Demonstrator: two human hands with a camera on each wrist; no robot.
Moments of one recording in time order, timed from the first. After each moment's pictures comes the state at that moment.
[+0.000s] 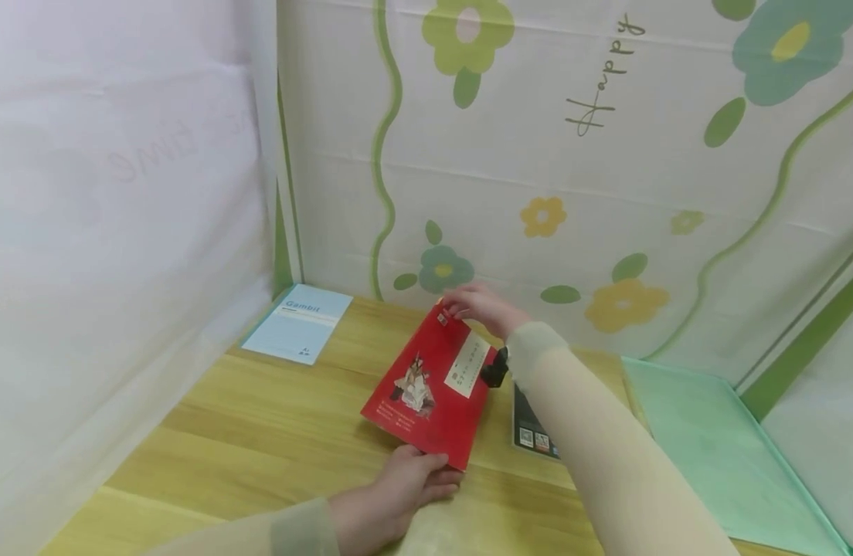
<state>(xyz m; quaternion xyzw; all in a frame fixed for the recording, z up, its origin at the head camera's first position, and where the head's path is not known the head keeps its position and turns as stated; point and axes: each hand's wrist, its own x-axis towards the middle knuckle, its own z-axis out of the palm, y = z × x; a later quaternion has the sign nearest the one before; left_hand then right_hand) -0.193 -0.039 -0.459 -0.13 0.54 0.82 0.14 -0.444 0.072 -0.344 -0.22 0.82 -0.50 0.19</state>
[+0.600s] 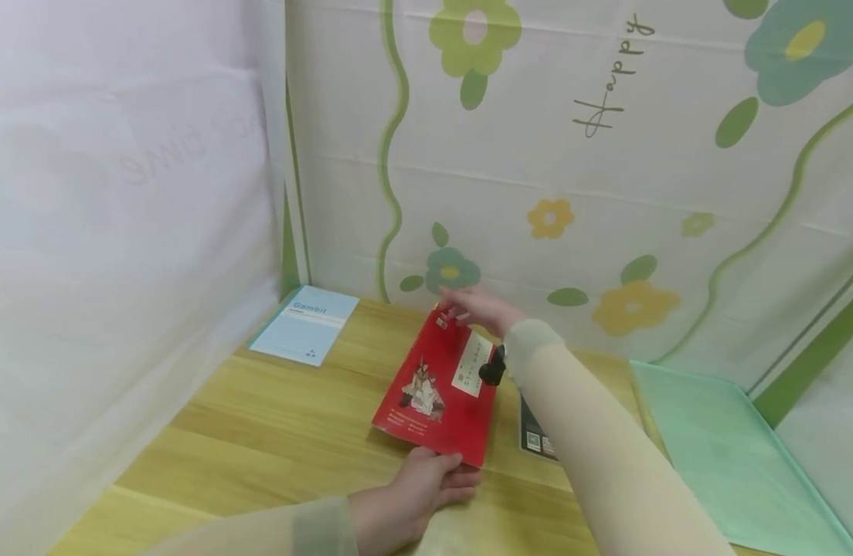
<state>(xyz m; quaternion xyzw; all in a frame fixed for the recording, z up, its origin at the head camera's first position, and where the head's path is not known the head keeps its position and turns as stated) -0.200 -0.026 -0.460 -0.14 0.53 0.82 0.16 -0.450 0.059 -0.347 -0.21 0.83 -0.46 0.23</state>
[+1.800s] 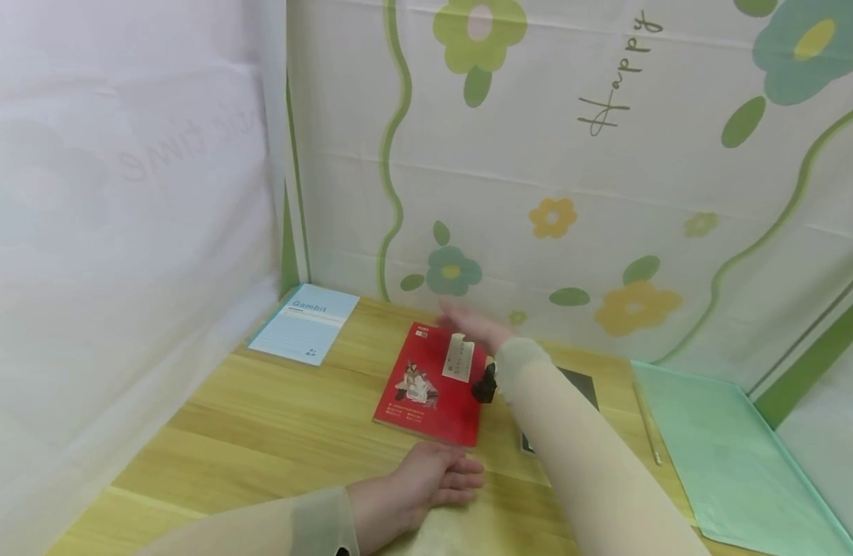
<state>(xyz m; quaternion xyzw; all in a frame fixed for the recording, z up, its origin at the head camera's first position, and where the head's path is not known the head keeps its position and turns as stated) -0.213 -0.035 -0.462 -0.11 0.55 0.80 0.21 -0.447 0.057 -0.388 -0.18 0.85 -0.43 0.27</state>
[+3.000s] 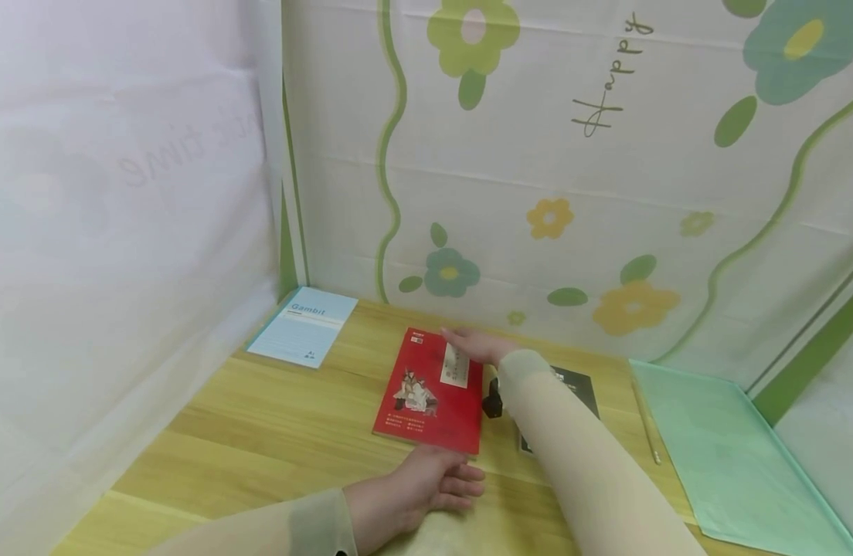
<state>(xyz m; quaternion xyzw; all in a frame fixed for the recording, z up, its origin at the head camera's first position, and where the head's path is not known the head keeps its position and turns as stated) -0.206 -0.034 -0.461 -0.07 0.57 0.79 0.21 -0.444 0.074 -0.417 -0.18 0.91 -0.28 0.25</state>
